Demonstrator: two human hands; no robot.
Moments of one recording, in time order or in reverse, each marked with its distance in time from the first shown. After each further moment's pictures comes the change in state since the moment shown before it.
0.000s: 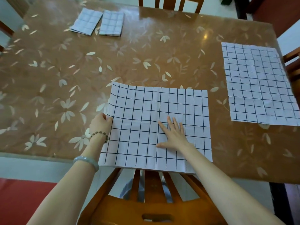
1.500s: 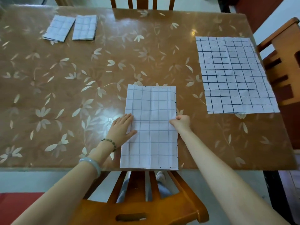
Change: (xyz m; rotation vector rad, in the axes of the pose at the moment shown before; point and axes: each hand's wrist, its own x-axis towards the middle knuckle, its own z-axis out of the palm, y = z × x) left_hand -0.064 0.074 0.080 0.306 -0.304 0.809; right_hand -0.015 0.100 -0.028 1.208 0.393 0.589
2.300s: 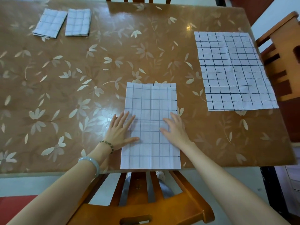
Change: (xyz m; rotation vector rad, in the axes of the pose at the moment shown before) left_hand 0.002 -0.028 0.018 0.162 0.014 0.129; right_hand -0.016 0.038 0.016 -0.642 -0.154 -0.540
